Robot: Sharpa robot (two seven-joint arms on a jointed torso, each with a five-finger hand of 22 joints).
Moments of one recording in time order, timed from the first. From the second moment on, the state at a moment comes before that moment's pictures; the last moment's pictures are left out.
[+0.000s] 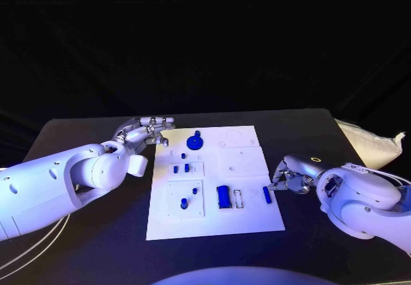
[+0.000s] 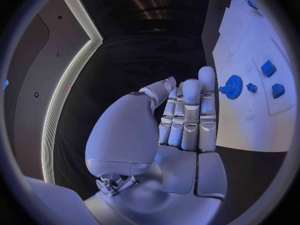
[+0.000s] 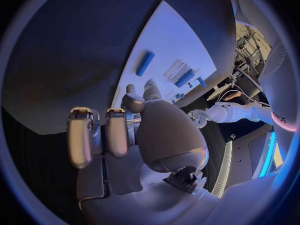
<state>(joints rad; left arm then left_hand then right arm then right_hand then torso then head) 1.14 -0.86 -0.02 1.50 0.02 -0.25 0.29 1.36 -0.12 0.48 -0.06 0.12 1.04 0.18 0.11 0.07 1.14 0.11 0.18 0.08 1.22 0.02 1.01 0.57 0.17 1.24 0.11 0.55 0.94 1.06 -1.22 -0.07 1.97 -1.63 -0.24 -0.57 1.36 0.05 -0.25 0.23 0.22 1.12 0.08 0.16 0.22 1.37 0.00 0.93 1.09 1.47 -0.07 1.43 1.31 0.05 1.45 0.05 1.46 1.31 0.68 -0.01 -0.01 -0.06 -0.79</state>
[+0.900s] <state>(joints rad) 1.14 -0.86 -0.02 1.50 0.02 -0.25 0.29 1.36 -0.12 0.48 -0.06 0.12 1.04 0.18 0.11 0.07 1.14 0.11 0.18 0.08 1.22 0.02 1.01 0.57 0.17 1.24 0.11 0.55 0.93 1.02 -1.15 -0.07 1.93 -1.64 -0.16 -0.58 1.38 0.03 -0.26 0.23 0.22 1.13 0.08 0.15 0.23 1.41 0.01 1.06 1.15 1.47 -0.07 1.48 1.31 0.05 1.46 0.05 1.48 1.31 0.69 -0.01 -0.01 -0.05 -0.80</state>
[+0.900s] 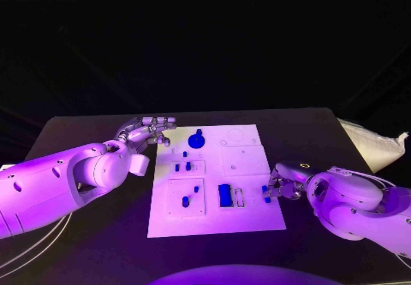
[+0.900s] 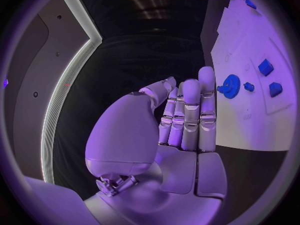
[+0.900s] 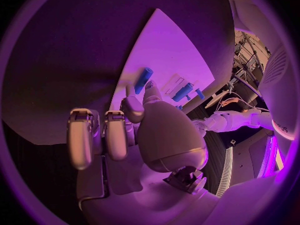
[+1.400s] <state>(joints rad) 1.13 -0.86 -0.02 1.50 0.02 -0.25 0.29 1.36 -0.12 0.48 -0.06 0.12 1.04 0.18 0.11 0.07 1.14 0.11 0.18 0.08 1.22 0.01 1.01 0.57 0.17 1.24 0.11 0.55 0.93 1.01 -1.10 -0.06 1.91 -1.83 -0.08 -0.58 1.47 0.04 -0.22 0.16 0.16 1.14 0.09 0.15 0.25 1.41 0.01 1.06 1.15 1.47 -0.06 1.48 1.31 0.05 1.46 0.05 1.48 1.31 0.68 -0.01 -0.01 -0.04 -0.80</state>
